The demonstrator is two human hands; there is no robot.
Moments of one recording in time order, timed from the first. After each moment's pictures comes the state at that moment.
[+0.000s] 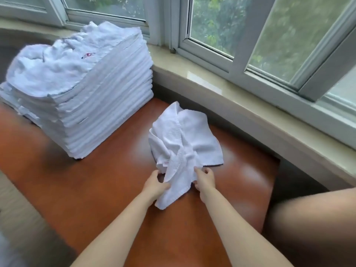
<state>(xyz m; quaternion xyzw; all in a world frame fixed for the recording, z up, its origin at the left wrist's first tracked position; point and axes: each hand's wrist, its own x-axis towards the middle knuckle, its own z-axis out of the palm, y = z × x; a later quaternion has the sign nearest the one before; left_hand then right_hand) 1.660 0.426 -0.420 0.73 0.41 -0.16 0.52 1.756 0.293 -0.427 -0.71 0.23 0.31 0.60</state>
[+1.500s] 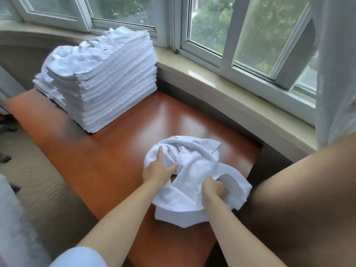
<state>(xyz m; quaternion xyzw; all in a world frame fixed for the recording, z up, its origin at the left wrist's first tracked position) 1.623 0.332 -0.397 0.85 0.43 -0.06 0.31 1.682 0.181 -0.398 -0.80 0.30 0.24 0.46</state>
